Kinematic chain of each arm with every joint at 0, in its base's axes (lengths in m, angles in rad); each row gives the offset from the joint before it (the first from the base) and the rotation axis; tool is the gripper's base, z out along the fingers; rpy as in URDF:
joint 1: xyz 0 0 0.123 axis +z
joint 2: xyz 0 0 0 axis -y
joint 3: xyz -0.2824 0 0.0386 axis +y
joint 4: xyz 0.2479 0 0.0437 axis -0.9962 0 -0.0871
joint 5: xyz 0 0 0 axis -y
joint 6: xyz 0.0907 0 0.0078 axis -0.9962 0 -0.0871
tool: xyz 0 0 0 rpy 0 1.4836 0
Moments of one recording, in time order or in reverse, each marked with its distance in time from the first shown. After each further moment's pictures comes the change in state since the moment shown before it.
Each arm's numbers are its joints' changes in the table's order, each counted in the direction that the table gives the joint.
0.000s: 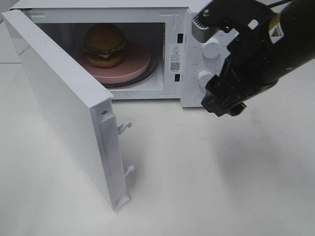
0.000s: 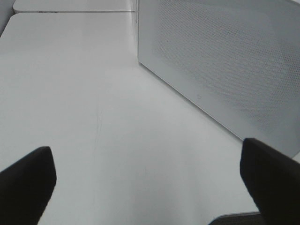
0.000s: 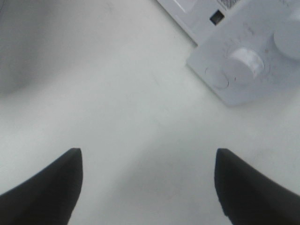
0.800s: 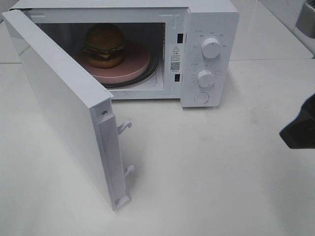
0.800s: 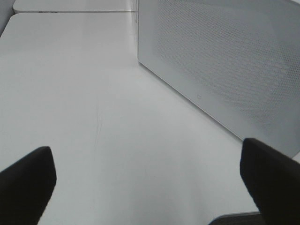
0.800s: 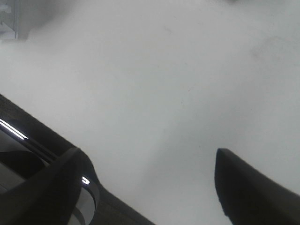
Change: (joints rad) left arm 0.000 0.000 0.000 0.000 0.000 0.000; right arm 0.000 0.397 0.105 -0.076 -0.375 -0.119
